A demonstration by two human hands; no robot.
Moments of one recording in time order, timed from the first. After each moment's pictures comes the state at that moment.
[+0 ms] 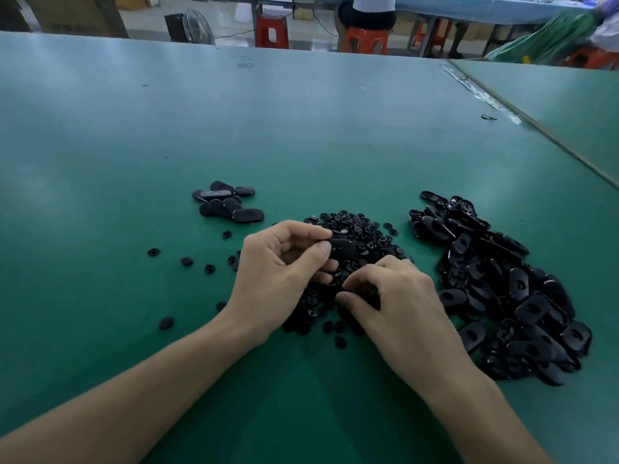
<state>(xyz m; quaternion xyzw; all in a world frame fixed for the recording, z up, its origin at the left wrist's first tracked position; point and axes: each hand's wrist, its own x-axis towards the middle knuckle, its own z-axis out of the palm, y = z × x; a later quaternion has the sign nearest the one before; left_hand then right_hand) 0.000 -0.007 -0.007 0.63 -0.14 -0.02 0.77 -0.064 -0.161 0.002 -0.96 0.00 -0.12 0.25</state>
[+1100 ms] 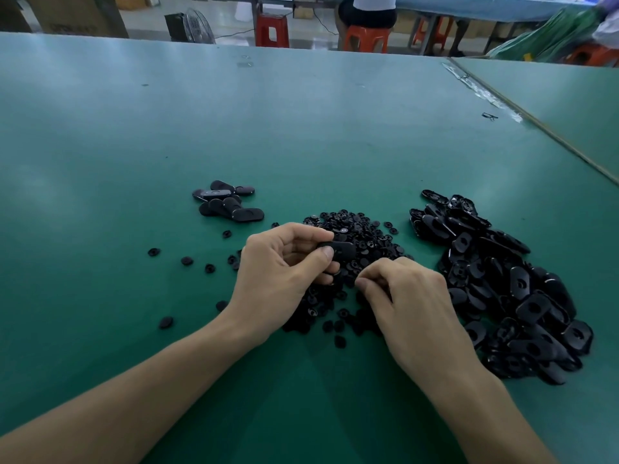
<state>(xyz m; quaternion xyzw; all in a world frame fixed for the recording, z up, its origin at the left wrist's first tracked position) 0.001 -0.007 -0.009 0.65 -0.14 -0.03 0.75 -0.065 -0.165 0.003 -0.95 0.05 -0.13 0.27</state>
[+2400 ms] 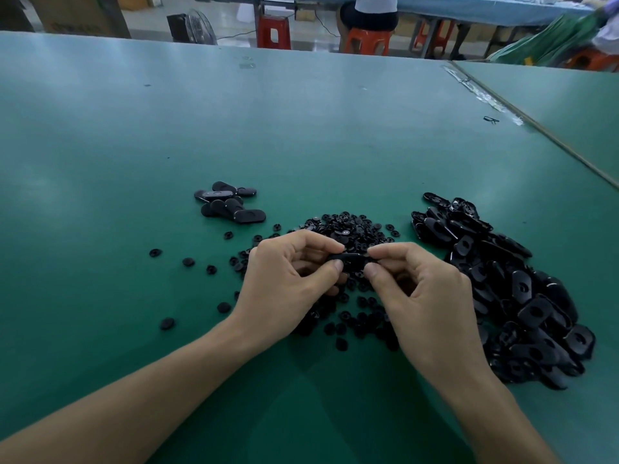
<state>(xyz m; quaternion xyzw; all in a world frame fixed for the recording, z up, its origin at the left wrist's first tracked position) -0.002 -0.007 -0.008 0.69 -0.18 -0.03 0.70 -0.066 -0.164 0.010 -0.86 0.05 -0.22 0.45</state>
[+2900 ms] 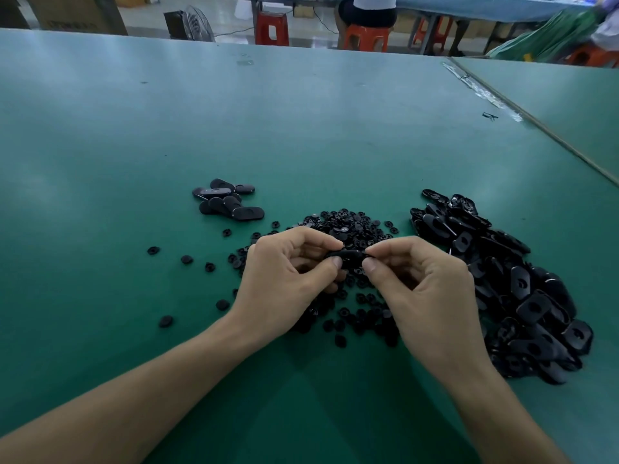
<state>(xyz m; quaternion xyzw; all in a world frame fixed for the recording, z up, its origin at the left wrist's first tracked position) -0.002 -0.007 -0.008 0.69 -0.17 -0.03 0.70 -0.066 -0.164 0.013 -0.83 0.04 -0.22 0.51</state>
